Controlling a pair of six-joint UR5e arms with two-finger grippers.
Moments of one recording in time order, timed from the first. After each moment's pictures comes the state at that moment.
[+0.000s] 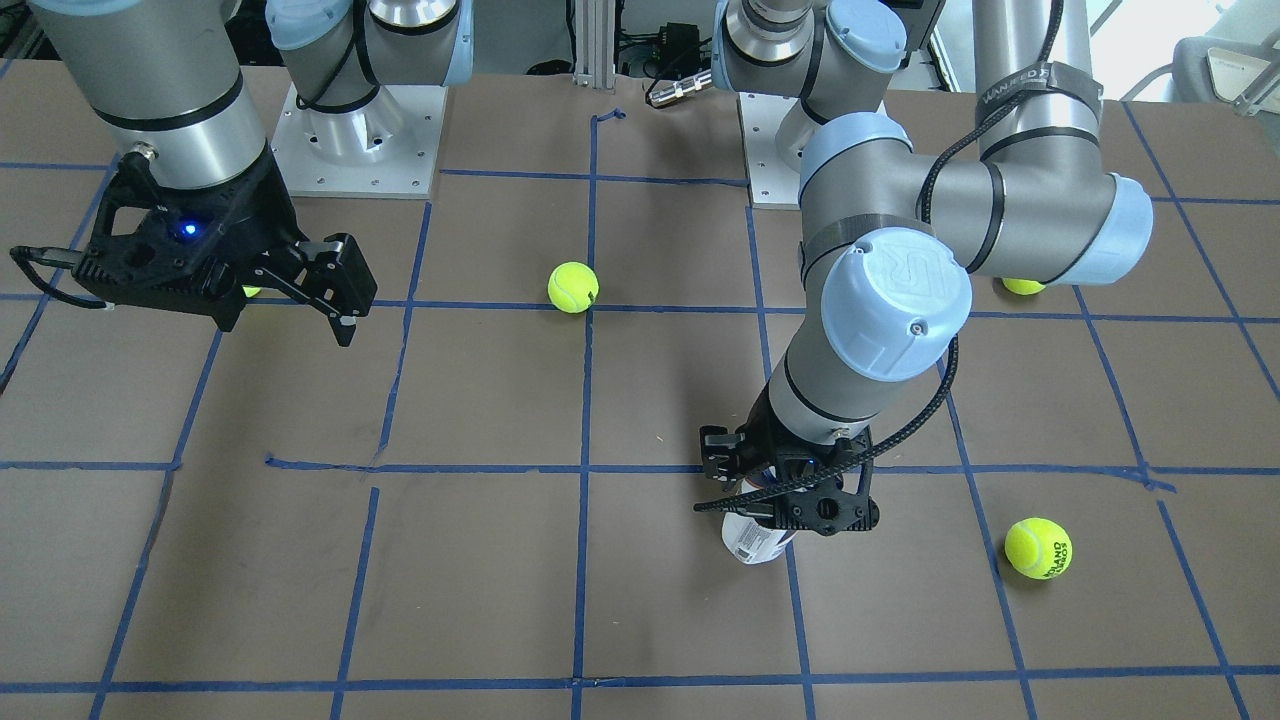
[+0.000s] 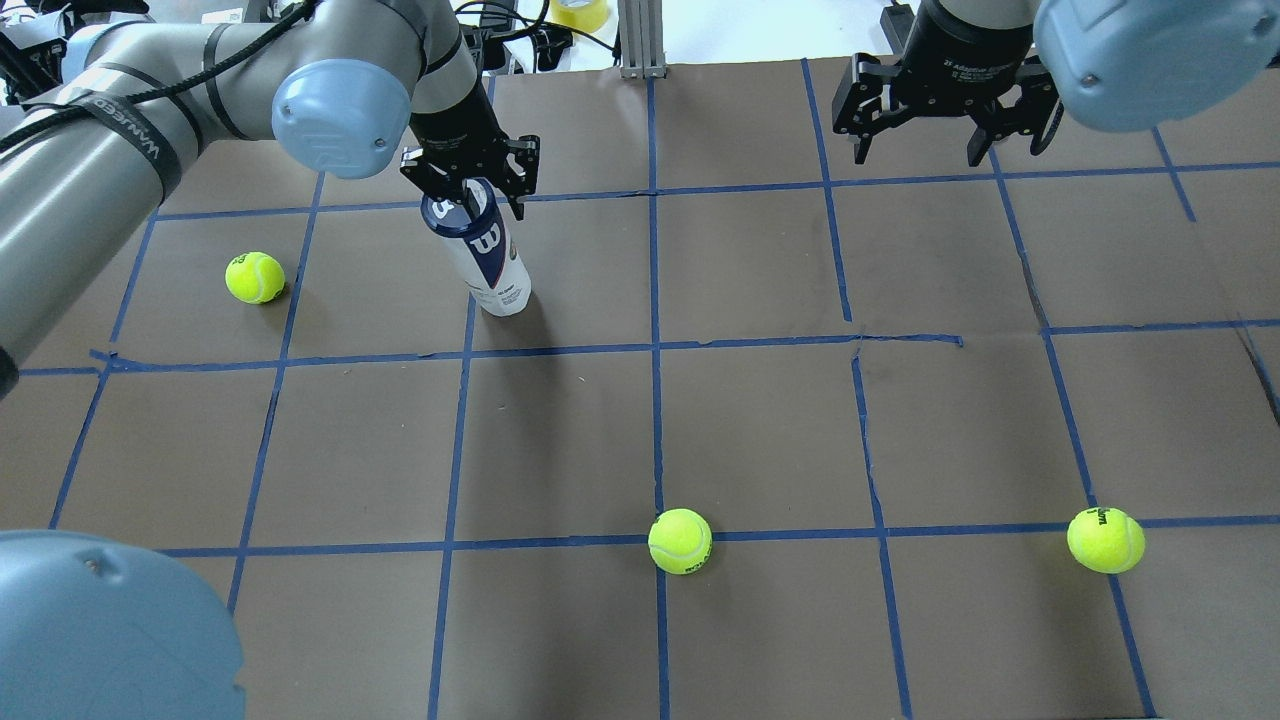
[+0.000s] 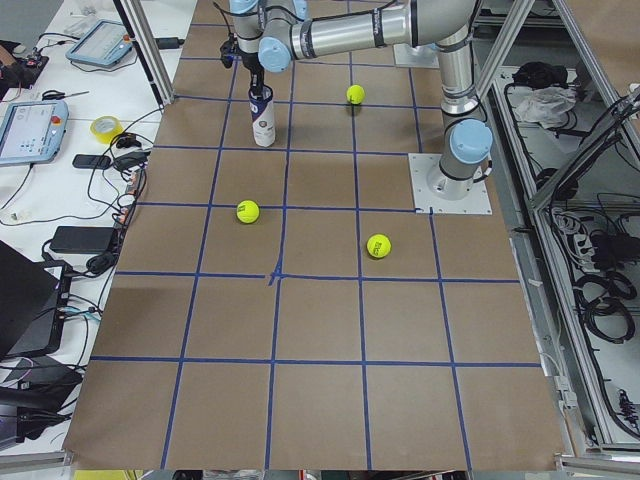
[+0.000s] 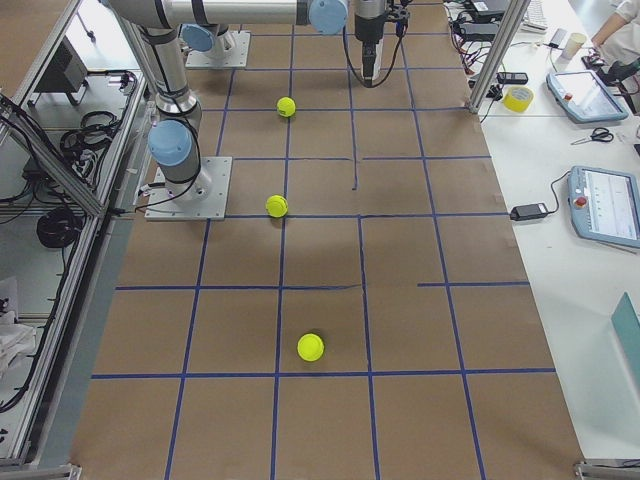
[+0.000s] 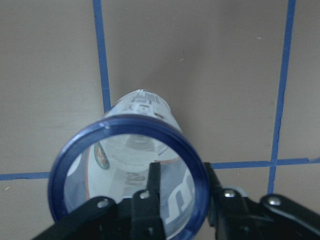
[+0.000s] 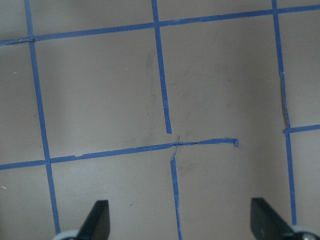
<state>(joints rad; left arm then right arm) -1.67 -2.00 -1.41 -1.31 1.51 -0.11 1.61 -1.46 1.48 -1.70 -1.62 0.15</state>
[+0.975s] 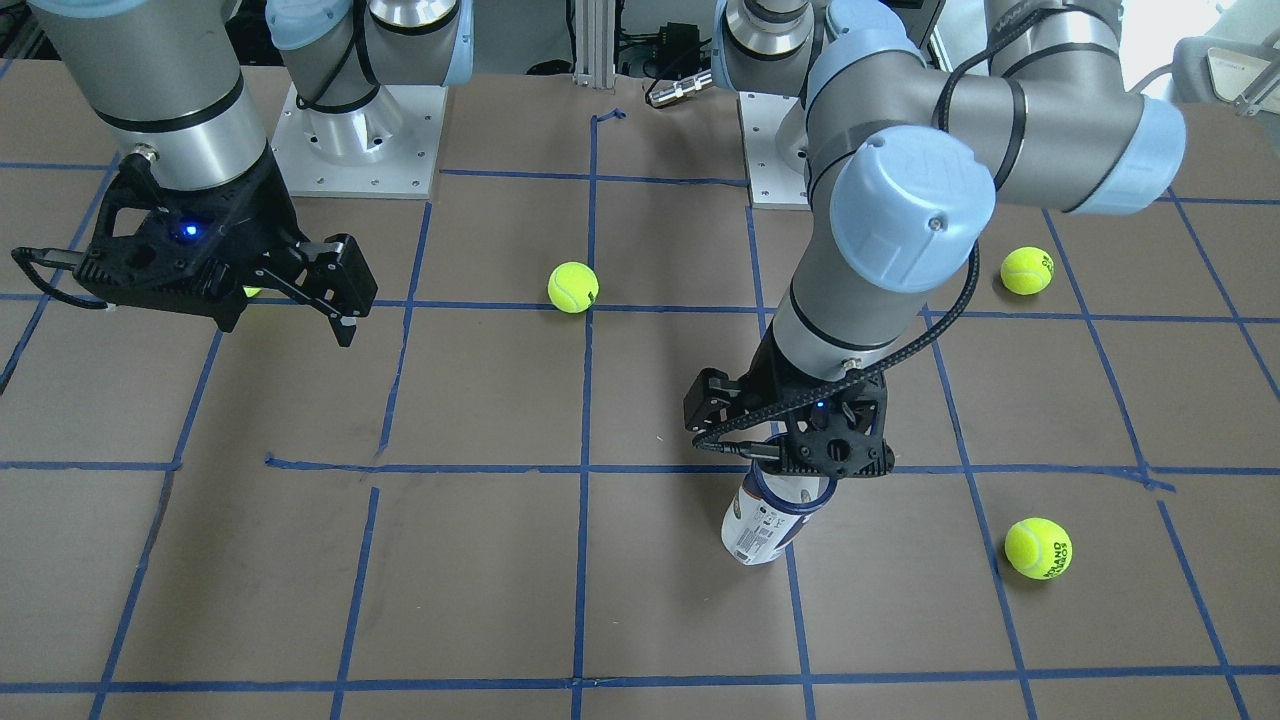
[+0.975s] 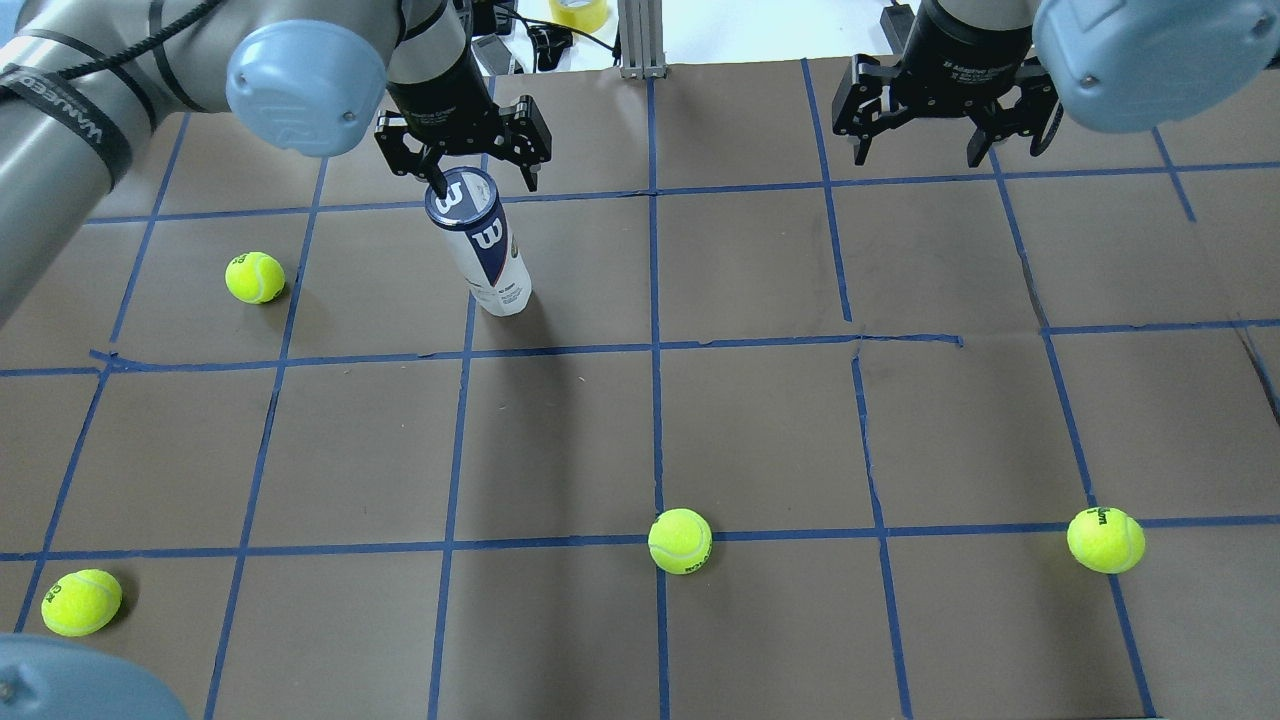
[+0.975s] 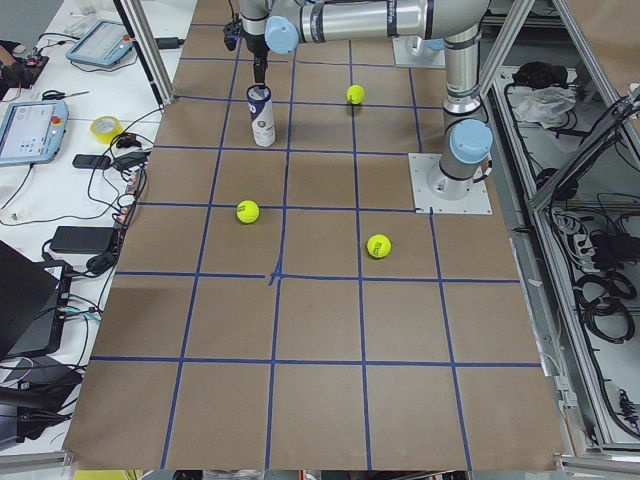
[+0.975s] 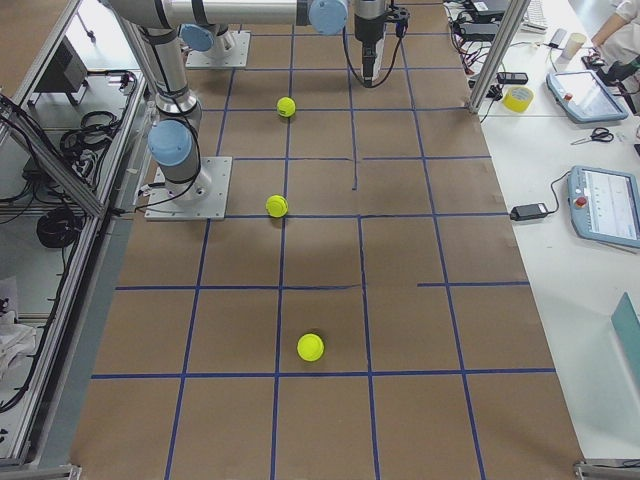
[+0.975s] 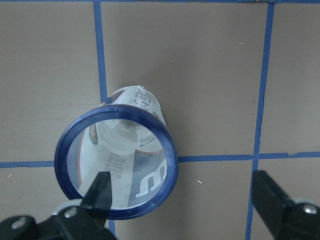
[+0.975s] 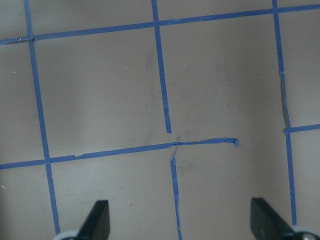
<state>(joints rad) -1.68 -1.91 -1.37 -1.41 1.52 -0.12 1.61 -1.46 1.48 -1.70 -1.62 0.15</state>
